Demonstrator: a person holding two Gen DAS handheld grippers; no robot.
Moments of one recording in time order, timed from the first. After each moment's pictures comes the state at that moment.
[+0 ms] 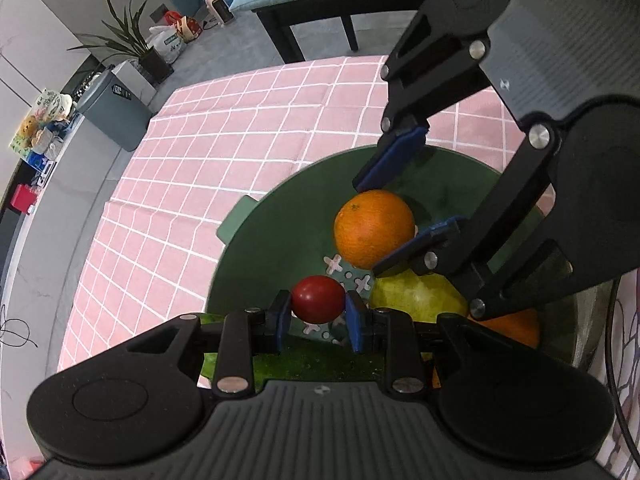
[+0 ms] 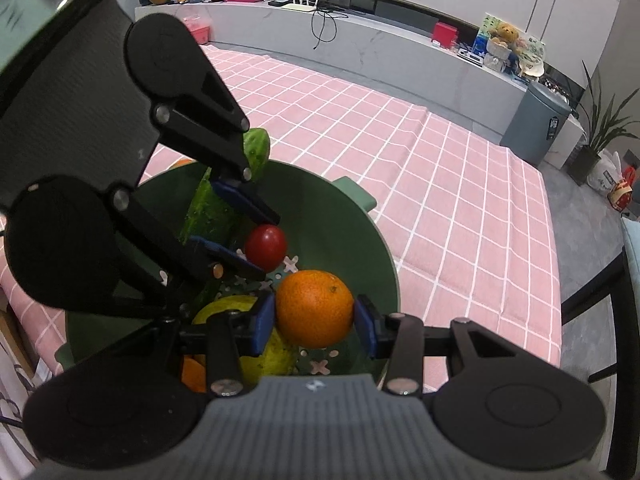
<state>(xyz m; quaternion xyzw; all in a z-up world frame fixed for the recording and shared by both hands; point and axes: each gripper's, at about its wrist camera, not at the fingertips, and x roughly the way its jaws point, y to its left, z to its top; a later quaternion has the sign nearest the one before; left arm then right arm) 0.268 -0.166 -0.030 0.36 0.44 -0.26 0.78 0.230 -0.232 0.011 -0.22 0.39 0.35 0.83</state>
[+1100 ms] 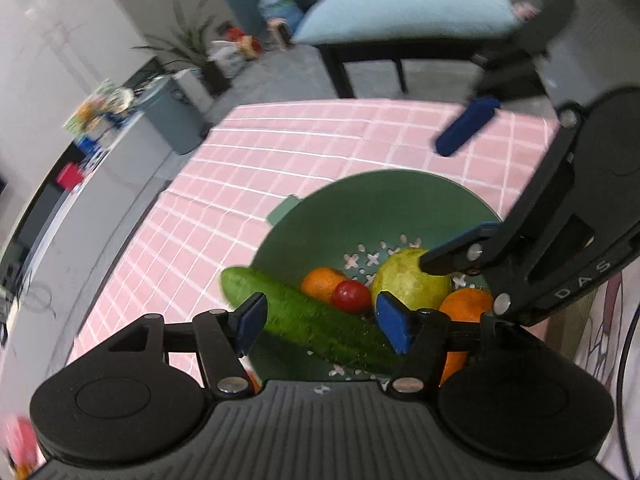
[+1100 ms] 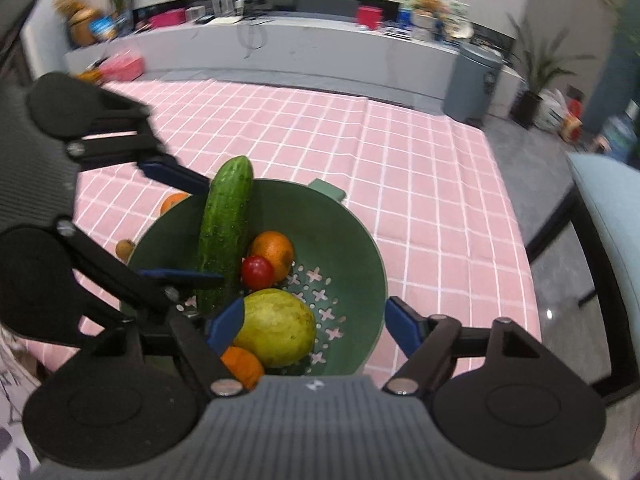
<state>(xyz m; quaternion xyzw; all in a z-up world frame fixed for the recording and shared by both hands) 0.216 -0.144 0.010 0.29 0.39 -0.19 0.85 0.193 -0.240 0.043 -0.13 0.41 0.25 0.87</state>
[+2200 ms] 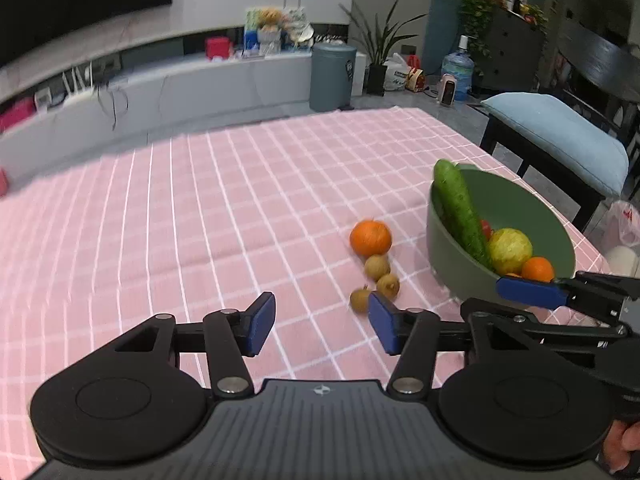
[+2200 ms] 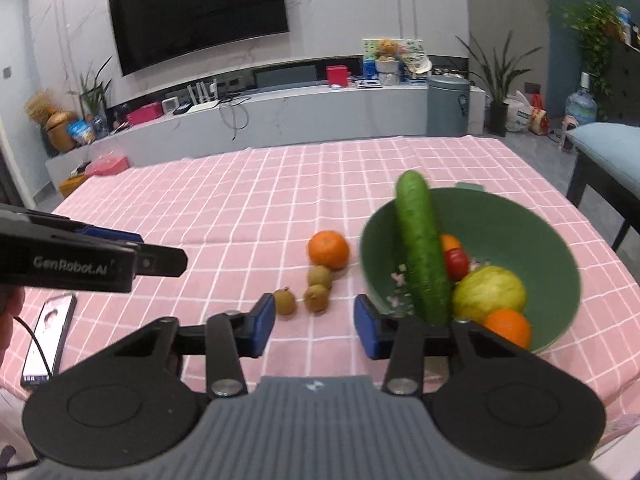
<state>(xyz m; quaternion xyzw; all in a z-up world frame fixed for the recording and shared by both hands) 0.107 0.062 0.025 -0.03 0.39 -0.04 0.92 0.075 -0.108 0.019 -0.01 0.33 0.21 0.92</state>
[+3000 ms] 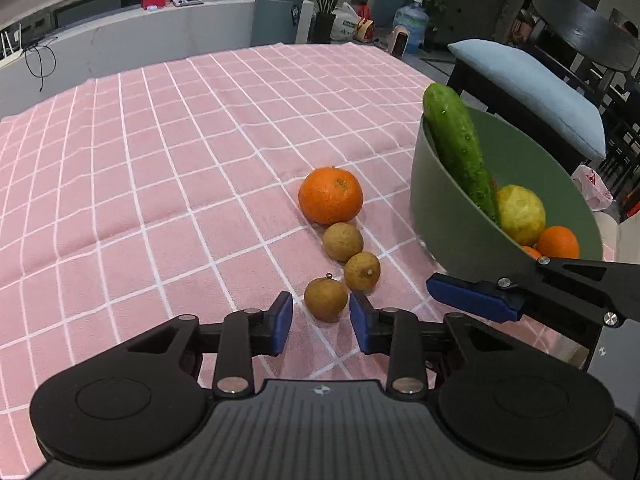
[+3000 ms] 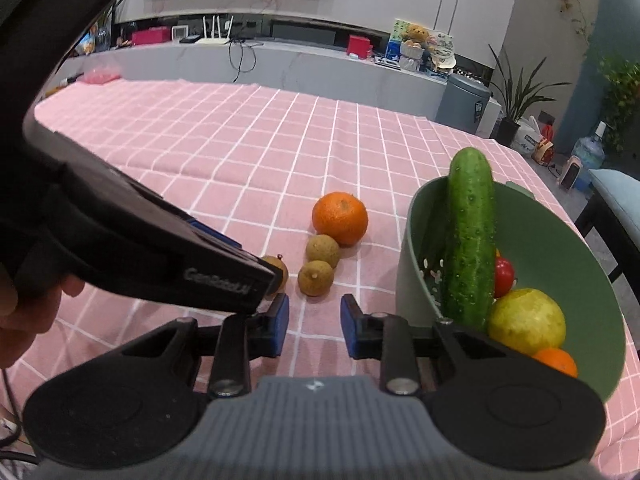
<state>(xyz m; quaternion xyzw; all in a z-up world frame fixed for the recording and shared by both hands) 0.176 0.050 -0.048 -0.04 0.45 -0.13 0.88 0.107 -0.055 -0.037 -0.15 0.35 0.19 0.90</state>
